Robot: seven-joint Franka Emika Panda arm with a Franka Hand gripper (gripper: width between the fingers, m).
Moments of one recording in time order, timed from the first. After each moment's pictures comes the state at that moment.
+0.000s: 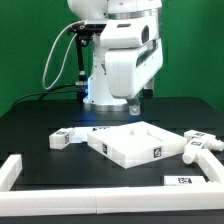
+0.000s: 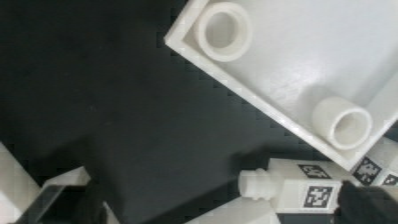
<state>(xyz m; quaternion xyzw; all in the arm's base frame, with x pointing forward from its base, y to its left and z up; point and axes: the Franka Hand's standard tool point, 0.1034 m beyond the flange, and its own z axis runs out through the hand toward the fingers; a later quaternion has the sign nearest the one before) 0.534 0.026 0.124 -0.84 -0.53 0.01 0.07</state>
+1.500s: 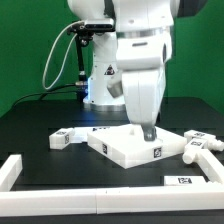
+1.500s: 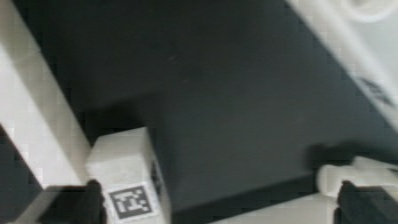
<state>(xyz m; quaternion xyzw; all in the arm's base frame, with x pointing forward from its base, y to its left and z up) 0.599 0.040 0.084 -0.79 -0.60 -0.02 0.05</state>
